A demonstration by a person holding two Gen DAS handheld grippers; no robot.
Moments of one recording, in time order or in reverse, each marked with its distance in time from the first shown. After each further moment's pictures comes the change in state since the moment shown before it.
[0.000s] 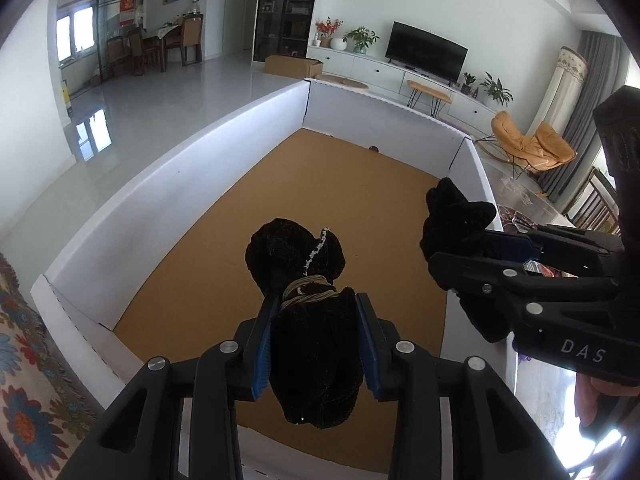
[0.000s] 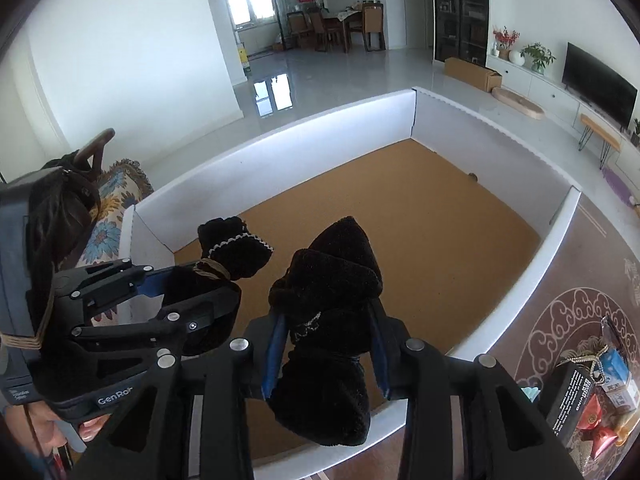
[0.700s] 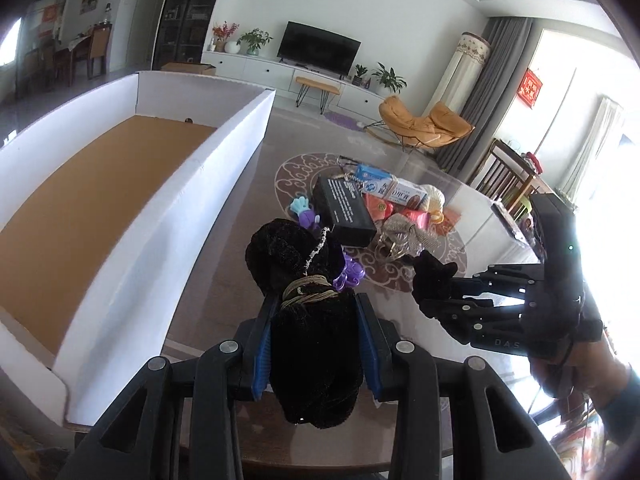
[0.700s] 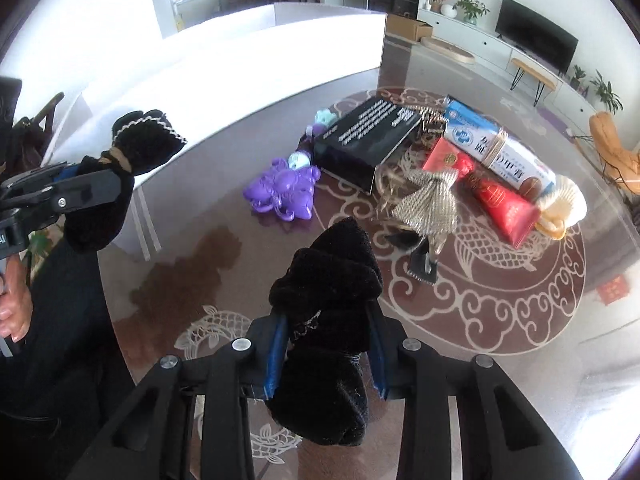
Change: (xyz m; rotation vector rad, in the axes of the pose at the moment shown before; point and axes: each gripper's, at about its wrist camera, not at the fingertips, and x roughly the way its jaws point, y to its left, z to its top) left arm -0.055 -0.154 -0.091 0.102 -0.047 -0.386; right arm -0.124 -0.151 -0.232 0.098 0.099 -0.188
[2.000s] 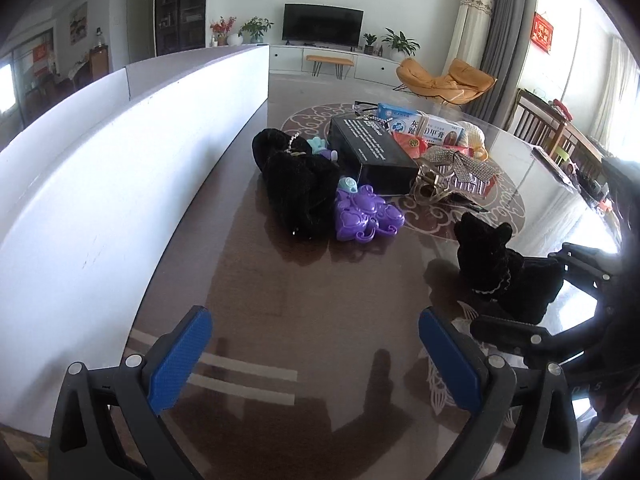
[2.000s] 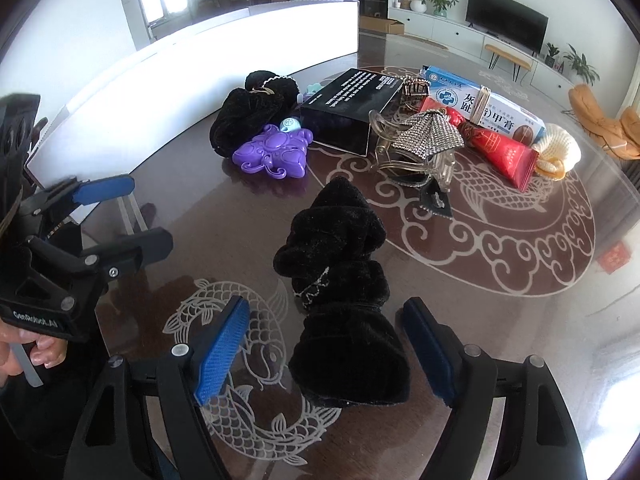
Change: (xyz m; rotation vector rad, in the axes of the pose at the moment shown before) left arm 0.089 -0.022 -0.034 0.155 0.092 0.196; right arm 0.024 0.003 -0.043 0.099 -0.028 -0.036
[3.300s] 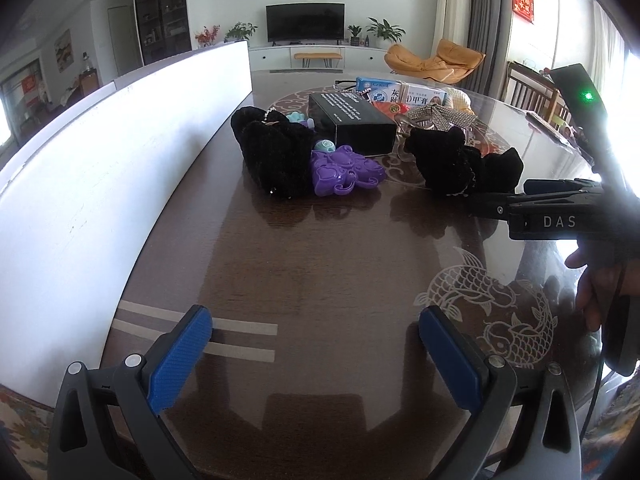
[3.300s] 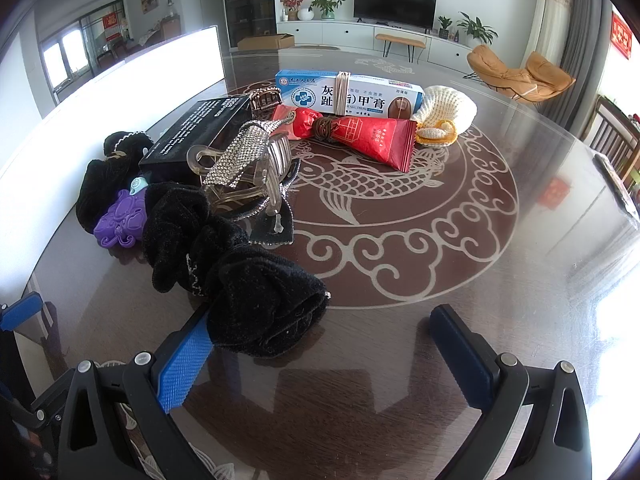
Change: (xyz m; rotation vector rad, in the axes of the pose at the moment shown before) left arm 0.000 -0.013 -0.036 0.102 0.007 0.031; right arm 0.011 -0.064 0.003 0.287 -0.062 -0.239
